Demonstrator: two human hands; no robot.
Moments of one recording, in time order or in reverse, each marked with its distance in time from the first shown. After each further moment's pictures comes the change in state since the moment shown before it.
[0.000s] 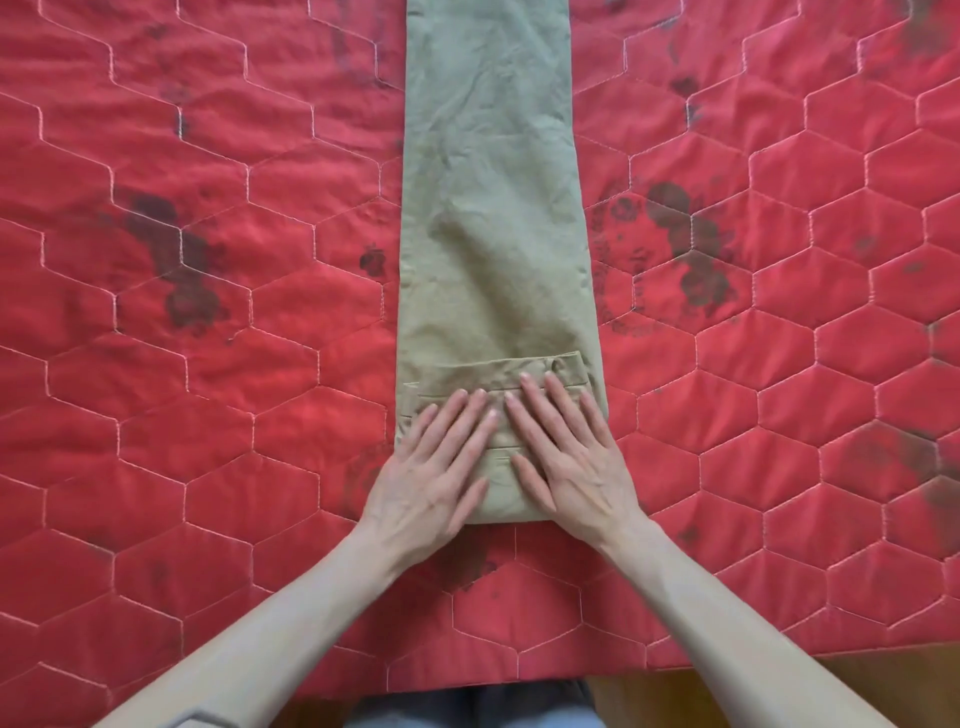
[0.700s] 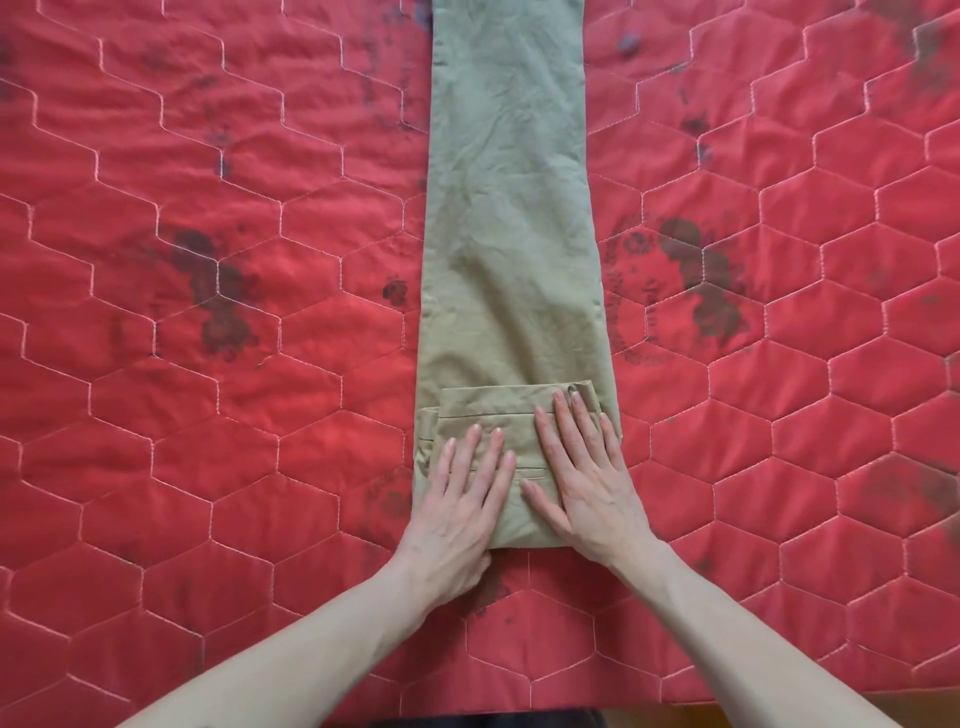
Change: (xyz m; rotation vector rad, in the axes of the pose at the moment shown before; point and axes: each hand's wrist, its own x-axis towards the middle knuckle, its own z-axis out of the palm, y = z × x) left_hand 0.001 0.023 0.000 0.222 -0.425 -0.048; right_hand 0.003 0.007 0.008 0.075 -0.147 0.093
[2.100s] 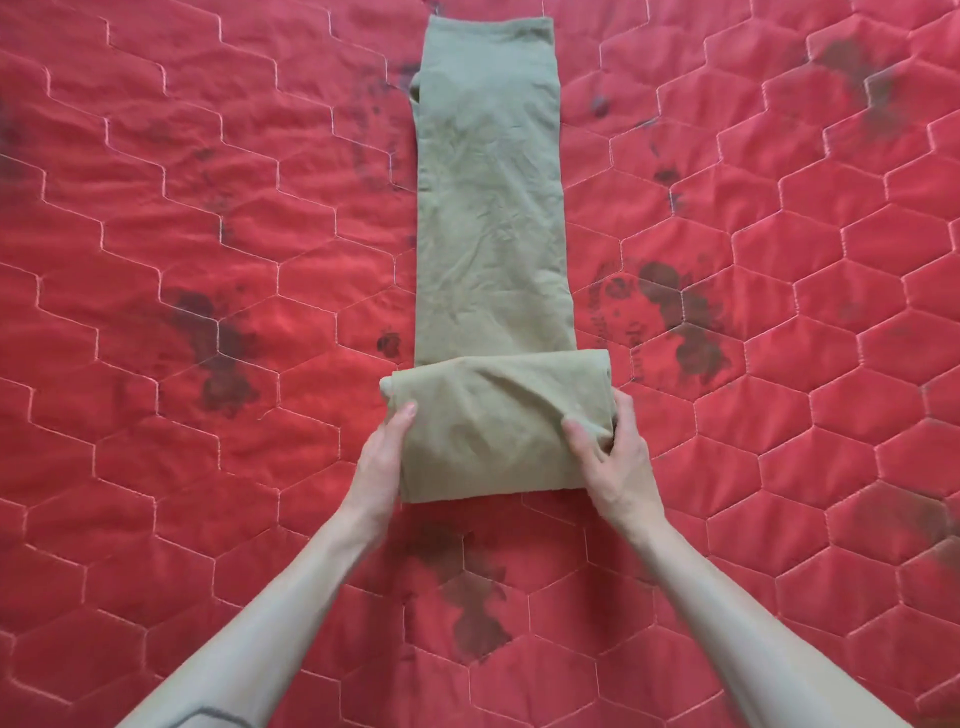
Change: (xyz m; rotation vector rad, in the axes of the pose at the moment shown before) left_hand 0.034 -0.084 -0.093 -1.855 0.283 -0.711; right_hand 0.058 0.011 -0.069 0.884 0.198 0.618
